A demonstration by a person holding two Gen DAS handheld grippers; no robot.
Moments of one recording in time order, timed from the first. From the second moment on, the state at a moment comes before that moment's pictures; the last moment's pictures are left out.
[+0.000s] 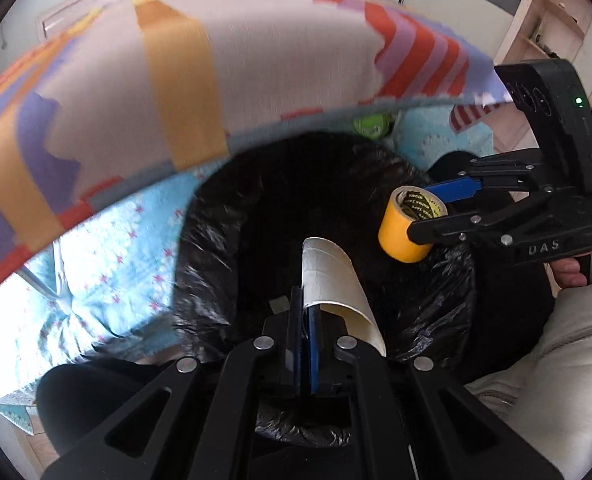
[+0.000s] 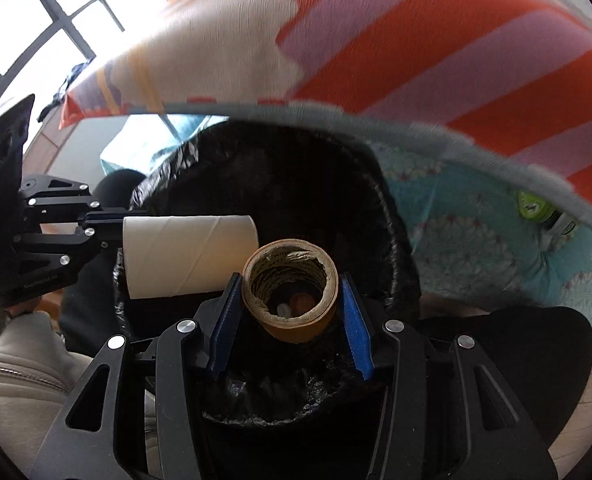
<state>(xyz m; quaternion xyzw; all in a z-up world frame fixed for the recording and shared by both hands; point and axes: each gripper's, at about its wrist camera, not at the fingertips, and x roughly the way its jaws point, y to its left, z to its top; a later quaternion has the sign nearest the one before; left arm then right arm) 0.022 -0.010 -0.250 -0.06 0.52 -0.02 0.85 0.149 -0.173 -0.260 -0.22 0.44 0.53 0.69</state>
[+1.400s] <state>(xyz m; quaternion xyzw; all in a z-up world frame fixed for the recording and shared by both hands) 0.037 -0.010 -0.151 -0.05 0.44 -0.02 0.90 0.143 -0.173 -0.177 -0.21 0.35 0.56 0.72</state>
